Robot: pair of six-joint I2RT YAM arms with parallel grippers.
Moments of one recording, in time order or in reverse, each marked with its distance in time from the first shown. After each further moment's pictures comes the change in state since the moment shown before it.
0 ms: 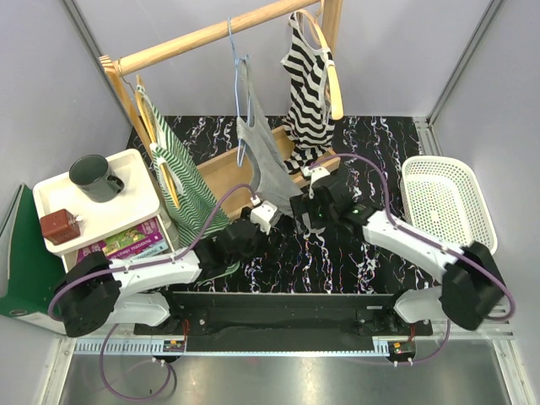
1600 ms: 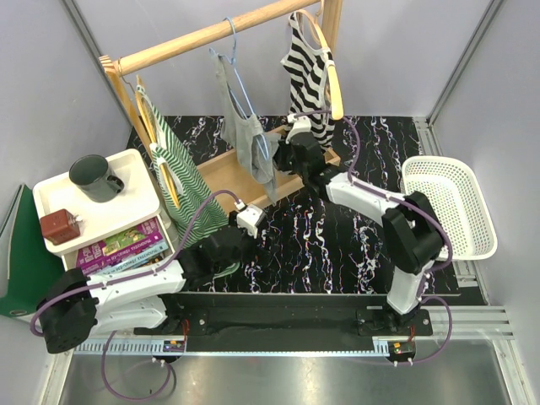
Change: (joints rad) left arm 0.000 -0.175 -0.103 -0.018 -0.028 -0.039; right arm -0.075 0.480 0.379 0.540 0.070 0.050
